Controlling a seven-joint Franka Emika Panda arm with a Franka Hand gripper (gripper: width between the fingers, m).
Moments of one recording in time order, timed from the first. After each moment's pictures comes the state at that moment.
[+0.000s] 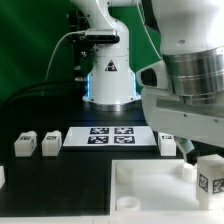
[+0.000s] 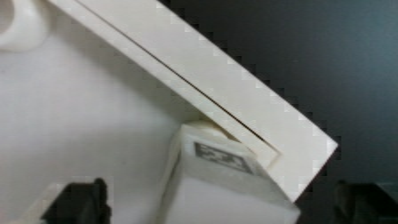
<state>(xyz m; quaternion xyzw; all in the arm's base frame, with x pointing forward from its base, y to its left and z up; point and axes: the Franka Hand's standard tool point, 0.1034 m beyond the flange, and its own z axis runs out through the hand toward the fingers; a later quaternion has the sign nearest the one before) 0.627 0.121 0.078 -0.91 0.39 0.05 0.09</state>
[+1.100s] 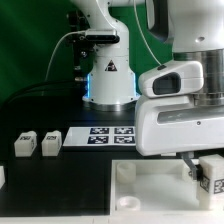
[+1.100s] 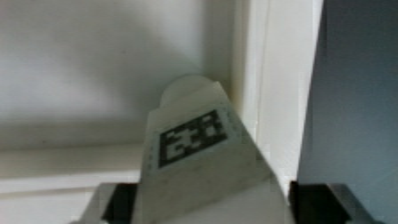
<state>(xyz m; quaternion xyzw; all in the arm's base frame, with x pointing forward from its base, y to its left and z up) 0.632 0.120 0.069 -1.00 0.04 -0.04 0.05</state>
